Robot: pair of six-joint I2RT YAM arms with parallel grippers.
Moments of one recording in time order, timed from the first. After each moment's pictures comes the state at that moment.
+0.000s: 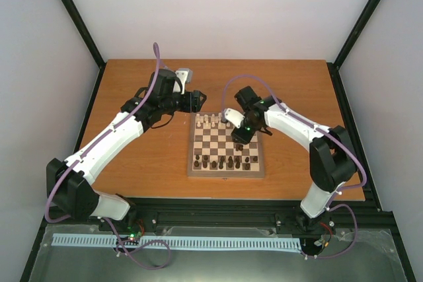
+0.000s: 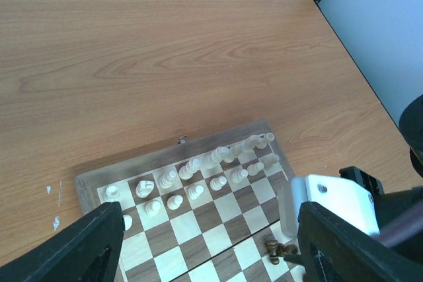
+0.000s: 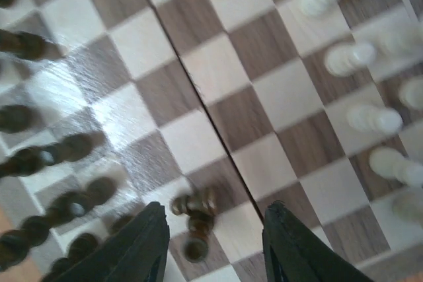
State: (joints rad) left arm -0.52 1.39 1.25 -0.46 0.15 -0.38; right arm 0.59 1.71 1.29 -0.86 -0.23 -0.50
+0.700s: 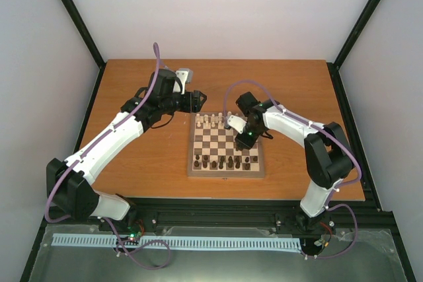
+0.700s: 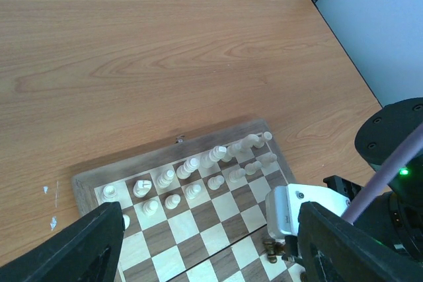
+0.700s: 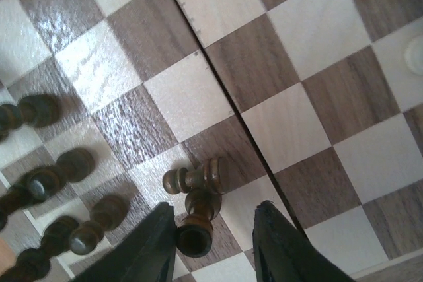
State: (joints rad) left arm -0.52 1.39 1.25 -0.46 0.16 -0.38; right arm 0.54 1.74 1.22 -0.86 -0.21 -0.49
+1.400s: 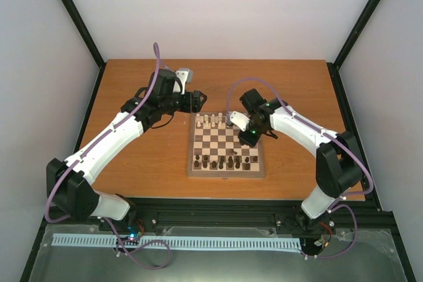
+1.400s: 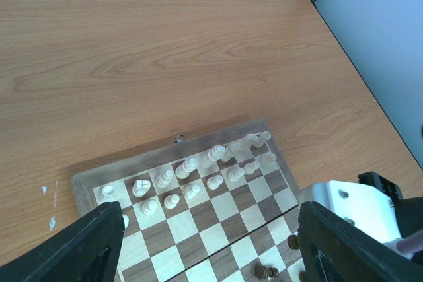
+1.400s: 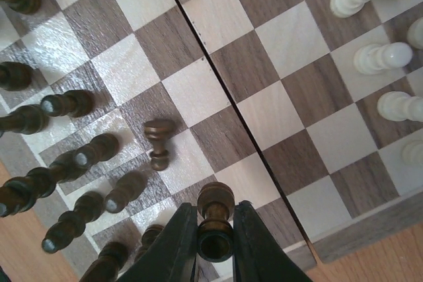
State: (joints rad) left arm -0.52 1.39 1.25 -0.46 0.17 -0.38; right arm 0.54 1.65 1.22 -0.89 -0.20 -0.49
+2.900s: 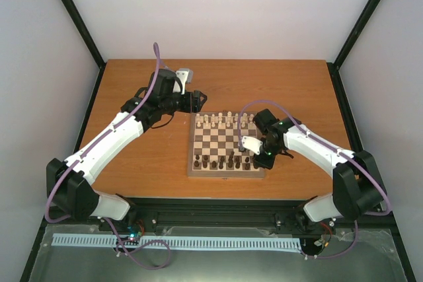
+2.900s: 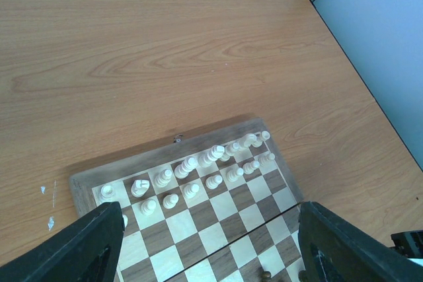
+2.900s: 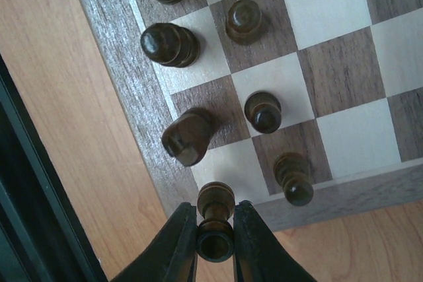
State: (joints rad) left arm -0.52 1.39 1.25 -0.46 0.17 -0.38; right arm 0.52 1.42 0.93 -0.97 -0.24 -0.69
